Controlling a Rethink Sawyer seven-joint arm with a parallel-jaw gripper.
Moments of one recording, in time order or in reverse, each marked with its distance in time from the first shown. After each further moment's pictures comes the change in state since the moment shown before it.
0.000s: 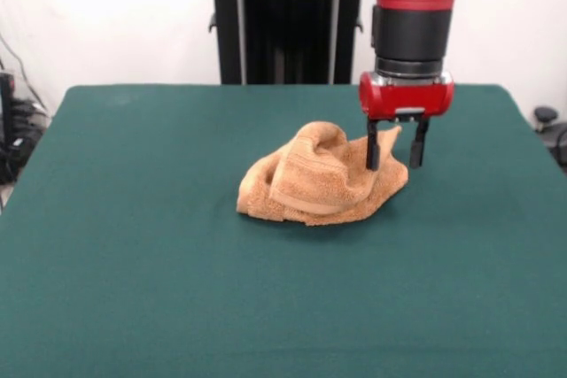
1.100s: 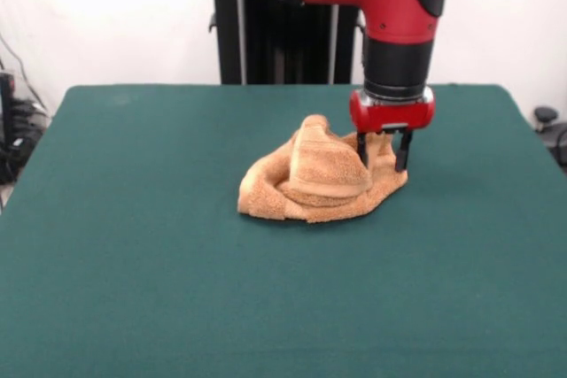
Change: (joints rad) arm -0.010 0.099 -0.001 0.022 -0.002 -0.005 0.000
